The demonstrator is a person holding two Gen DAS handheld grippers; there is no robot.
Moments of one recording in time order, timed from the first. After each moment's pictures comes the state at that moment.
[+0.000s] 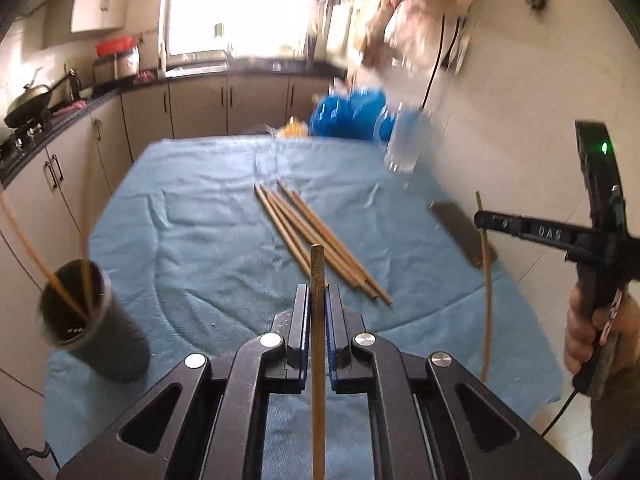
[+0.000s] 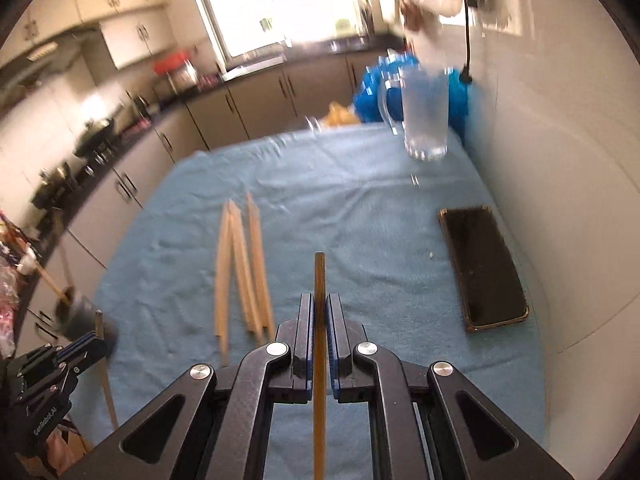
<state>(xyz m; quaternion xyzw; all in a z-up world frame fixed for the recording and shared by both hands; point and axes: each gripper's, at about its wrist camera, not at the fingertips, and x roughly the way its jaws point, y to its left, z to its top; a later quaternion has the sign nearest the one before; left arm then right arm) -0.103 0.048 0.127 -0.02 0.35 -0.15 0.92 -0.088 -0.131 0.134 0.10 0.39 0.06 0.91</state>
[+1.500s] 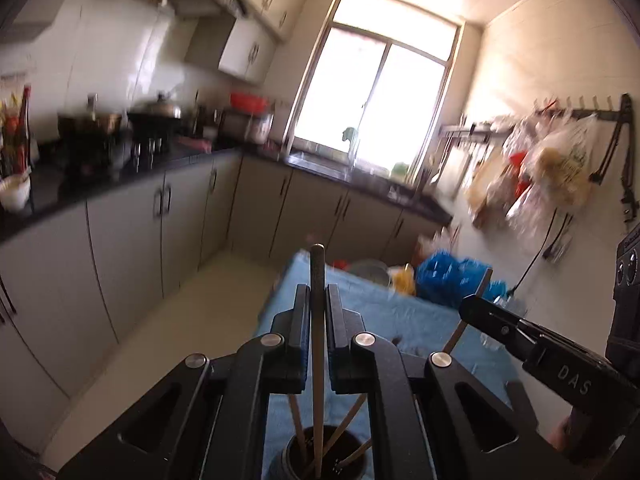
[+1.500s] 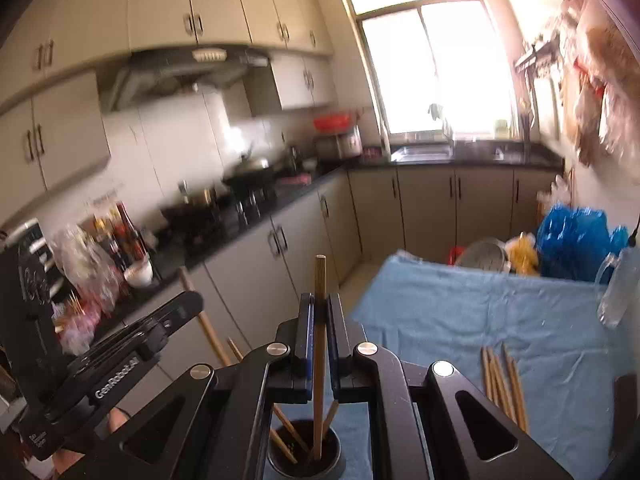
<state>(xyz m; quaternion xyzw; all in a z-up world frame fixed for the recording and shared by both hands) -0.060 0.283 0.224 -0.16 0.21 0.02 0.96 -0.030 0.179 0.244 0.05 0.27 0.26 0.92</state>
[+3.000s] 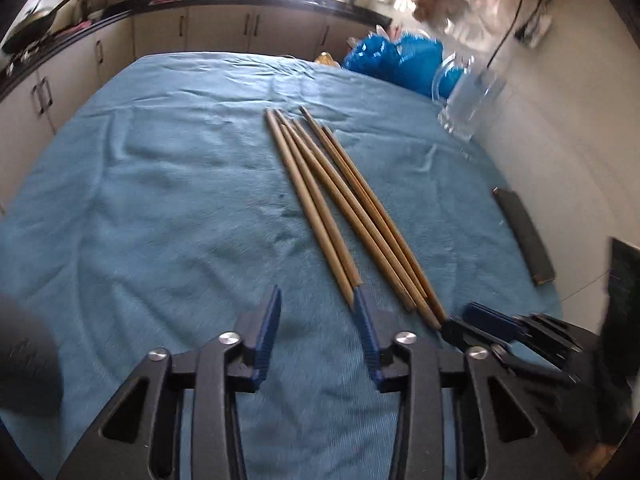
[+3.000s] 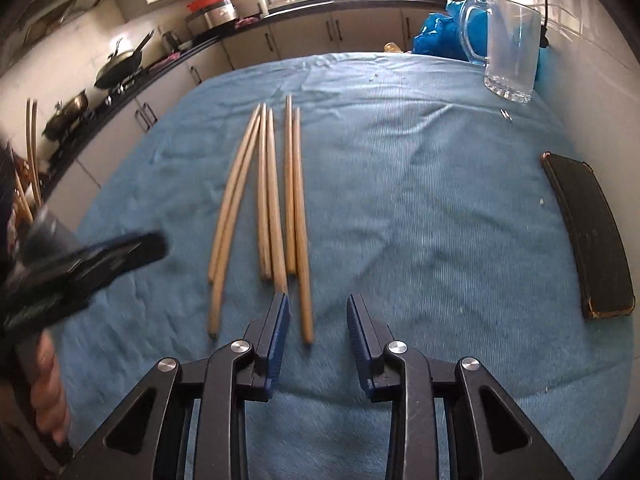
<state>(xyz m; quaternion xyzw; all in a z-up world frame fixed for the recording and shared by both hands) 0.015 0.021 0.025 -0.06 0.47 -0.12 0.87 -0.038 -0.079 0.009 0.04 0.47 0.13 0.87</state>
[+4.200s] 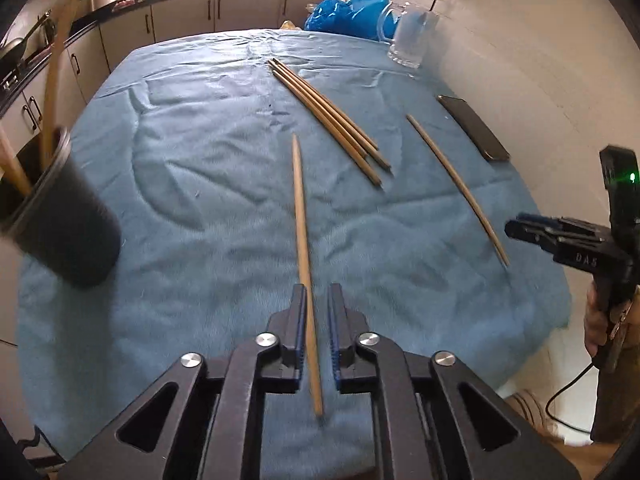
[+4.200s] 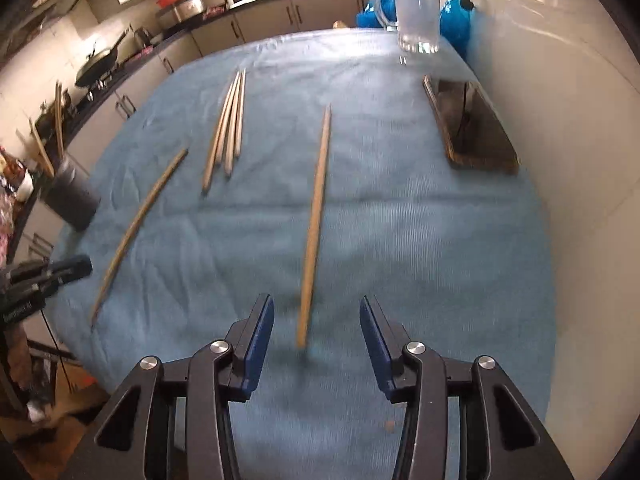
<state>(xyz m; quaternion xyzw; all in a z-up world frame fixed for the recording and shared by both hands) -0.112 0.053 0.055 0.01 0.52 -0.17 0.84 -0.139 -0.158 0.036 0.07 0.51 0.08 0.85</state>
